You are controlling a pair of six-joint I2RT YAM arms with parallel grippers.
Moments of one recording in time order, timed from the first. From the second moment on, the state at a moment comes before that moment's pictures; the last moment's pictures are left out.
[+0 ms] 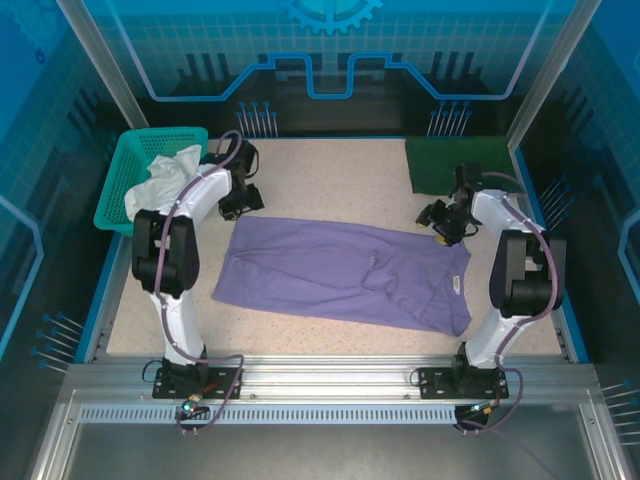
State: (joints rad) left arm -0.14 1.95 1.57 -0.95 -0.09 -0.59; right arm -0.04 1.76 1.22 -0.78 -0.29 0.59
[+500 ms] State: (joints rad) left arm -0.10 2.00 1.40 -0.84 -0.01 -0.57; right arm -0.01 1.75 1.12 -0.76 -0.29 0.60
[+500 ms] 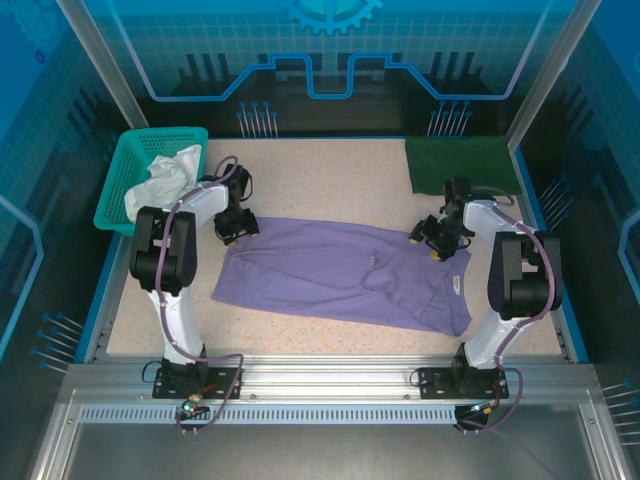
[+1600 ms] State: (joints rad) left arm -0.12 2.00 1.59 -0.92 -0.19 -0.58; right arm 0.08 1.77 1.12 -0.79 -0.22 0.67
